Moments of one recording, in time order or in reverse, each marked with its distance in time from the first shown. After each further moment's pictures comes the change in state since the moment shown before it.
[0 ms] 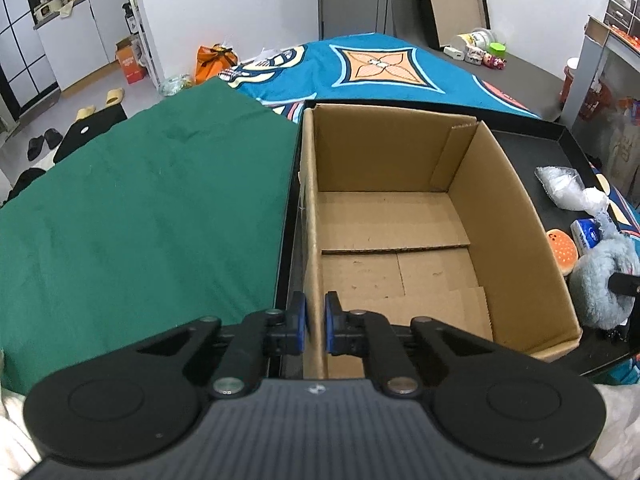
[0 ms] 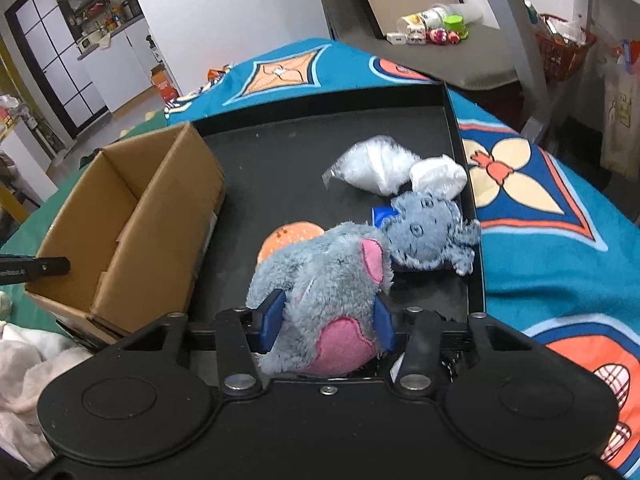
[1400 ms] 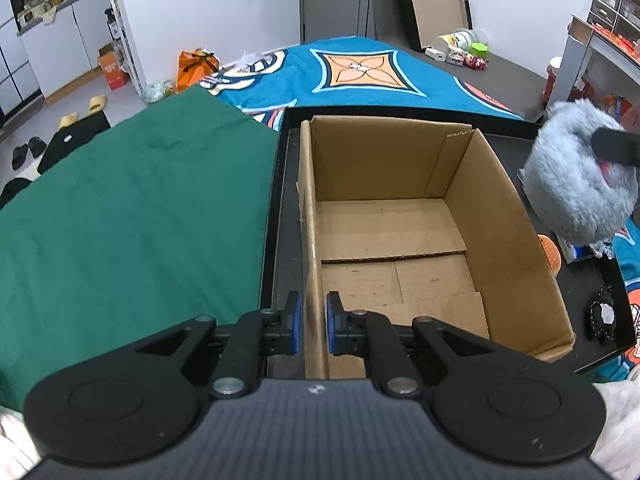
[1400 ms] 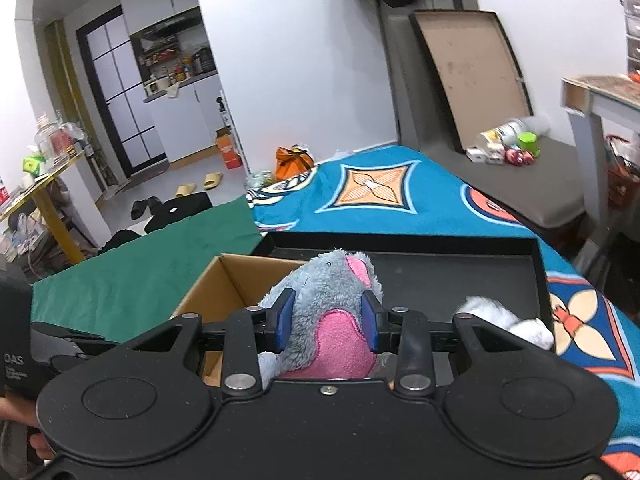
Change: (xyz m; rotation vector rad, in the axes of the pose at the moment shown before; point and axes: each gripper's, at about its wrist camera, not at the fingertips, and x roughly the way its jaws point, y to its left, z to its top) left arm 0.005 0.000 0.009 0.015 0.009 -0.059; right arm -0.031 0.085 0.066 -0.135 -0.243 0.123
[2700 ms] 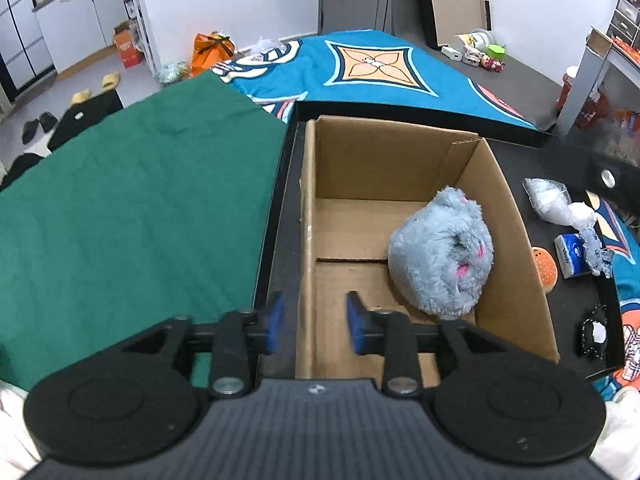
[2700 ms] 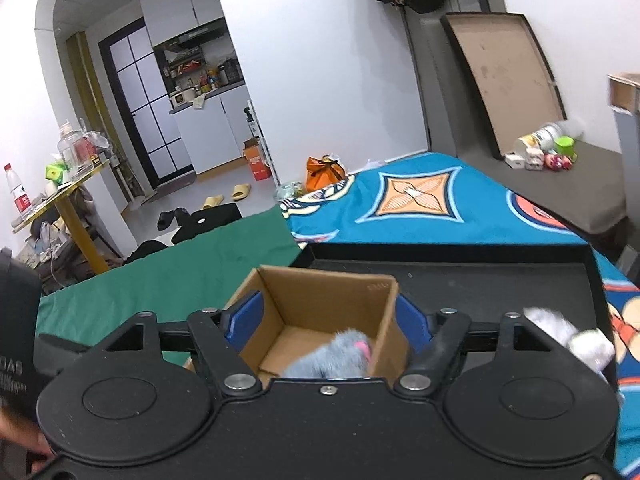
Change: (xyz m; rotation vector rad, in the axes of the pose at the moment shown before) left arm -0.009 -0.010 0.007 -0.060 0.033 0.043; right arm 0.020 0.015 -0.008 0.015 -0.038 0.085
